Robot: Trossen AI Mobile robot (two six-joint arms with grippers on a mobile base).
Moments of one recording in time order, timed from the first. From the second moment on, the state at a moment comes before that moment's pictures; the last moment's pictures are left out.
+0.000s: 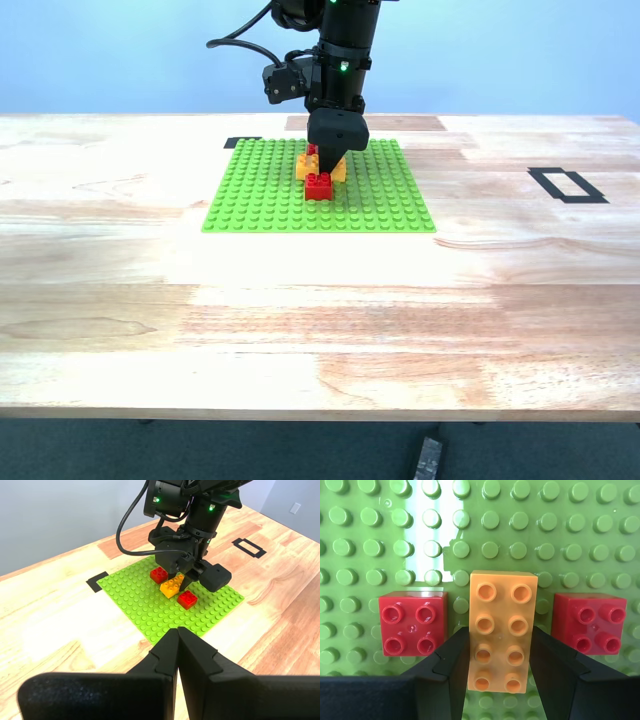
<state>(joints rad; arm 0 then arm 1) -0.01 0.60 0.81 -0.88 0.59 0.34 0.72 2.32 1.89 -0.97 -0.09 -0.88</state>
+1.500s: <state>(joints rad) -0.01 0.60 0.81 -0.86 0.58 0.36 0.73 2.22 1.85 -0.94 -0.11 -0.82</state>
